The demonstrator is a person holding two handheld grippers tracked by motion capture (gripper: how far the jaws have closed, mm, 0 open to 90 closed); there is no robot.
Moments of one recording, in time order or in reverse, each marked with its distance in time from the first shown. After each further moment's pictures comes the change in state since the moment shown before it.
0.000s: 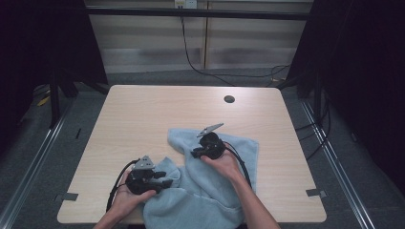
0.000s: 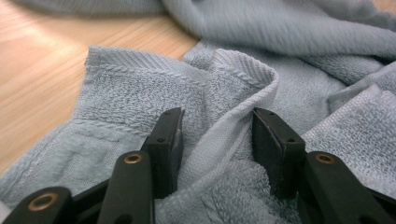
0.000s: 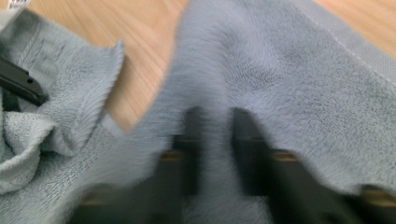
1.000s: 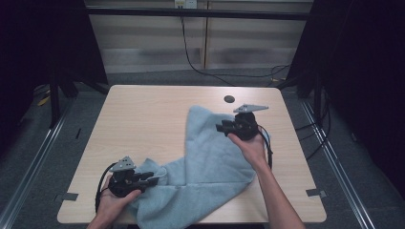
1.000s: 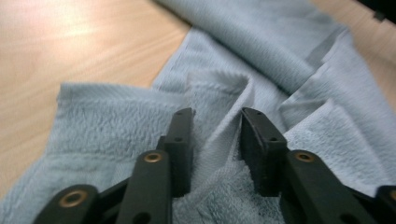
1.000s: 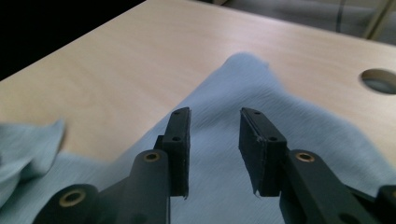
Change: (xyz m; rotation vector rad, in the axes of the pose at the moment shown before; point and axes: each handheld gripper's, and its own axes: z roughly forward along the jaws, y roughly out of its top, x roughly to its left) left arm 0.008 -0.010 -0.039 -0.090 0.029 -0.097; right arm -0.040 0.004 -0.104 -0.288 -0.138 0.114
